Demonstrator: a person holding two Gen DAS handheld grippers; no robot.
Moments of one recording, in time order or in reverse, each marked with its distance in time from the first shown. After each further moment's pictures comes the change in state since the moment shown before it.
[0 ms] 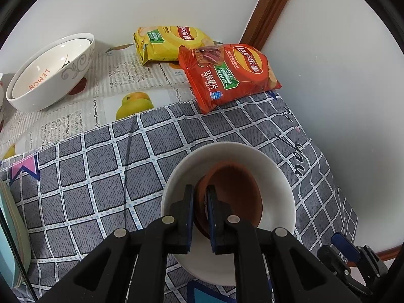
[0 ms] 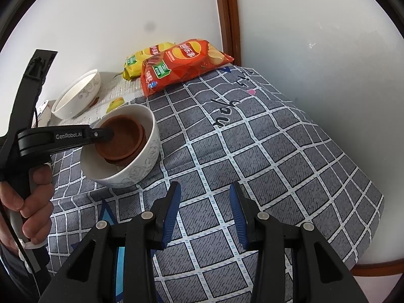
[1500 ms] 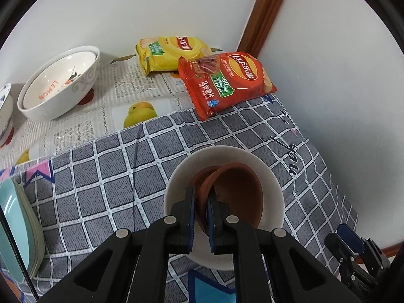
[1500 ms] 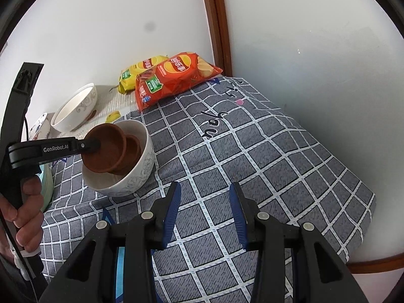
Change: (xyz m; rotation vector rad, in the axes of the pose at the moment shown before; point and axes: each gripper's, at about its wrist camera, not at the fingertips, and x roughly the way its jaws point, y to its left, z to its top) left arm -0.022 -0.008 0.000 0.034 -0.021 0.039; right arm -0.014 -0.010 0.001 0.042 -0.042 -0.016
